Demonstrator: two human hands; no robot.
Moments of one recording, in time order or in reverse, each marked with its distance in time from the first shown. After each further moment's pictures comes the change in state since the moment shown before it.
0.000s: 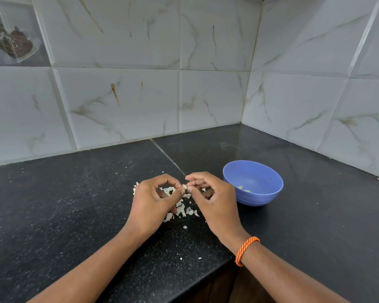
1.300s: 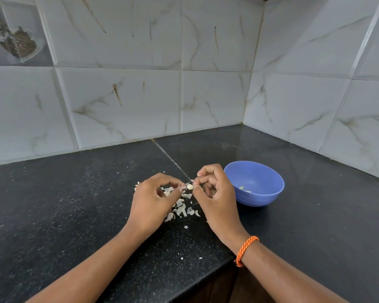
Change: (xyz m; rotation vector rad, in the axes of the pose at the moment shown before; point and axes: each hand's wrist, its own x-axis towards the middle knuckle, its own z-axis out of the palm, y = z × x) left_hand 0.003 -0.004 -0.002 0.153 0.053 0.019; right_hand 0.000 -0.007 0.000 0.199 0.019 0.040
